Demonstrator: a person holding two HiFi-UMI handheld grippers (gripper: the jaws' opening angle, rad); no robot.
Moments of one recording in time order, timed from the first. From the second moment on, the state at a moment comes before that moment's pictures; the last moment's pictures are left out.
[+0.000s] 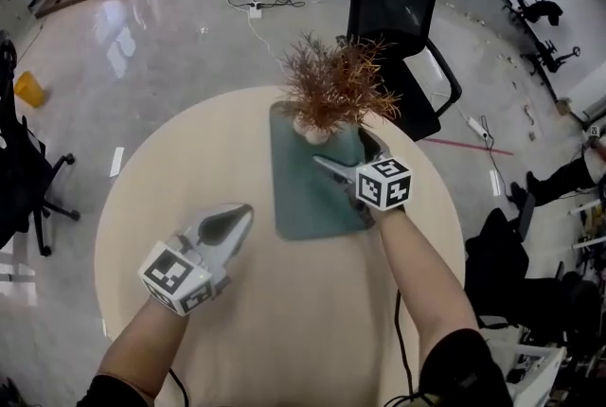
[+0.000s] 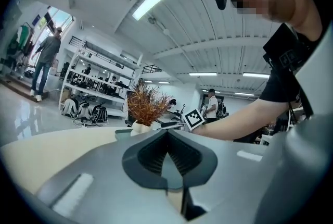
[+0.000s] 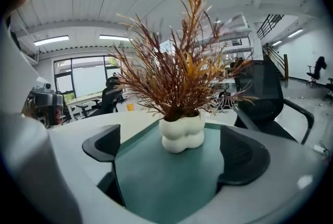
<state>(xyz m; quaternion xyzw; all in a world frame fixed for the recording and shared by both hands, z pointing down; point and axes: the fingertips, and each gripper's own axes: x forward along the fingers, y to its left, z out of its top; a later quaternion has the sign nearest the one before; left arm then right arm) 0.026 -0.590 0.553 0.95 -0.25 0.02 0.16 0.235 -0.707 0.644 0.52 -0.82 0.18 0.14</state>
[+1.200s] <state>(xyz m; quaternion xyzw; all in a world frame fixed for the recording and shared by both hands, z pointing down) 0.022 -0.609 0.576 0.96 -0.23 -0.03 0.16 0.211 -0.798 0.679 0.52 -0.83 0.17 0.14</state>
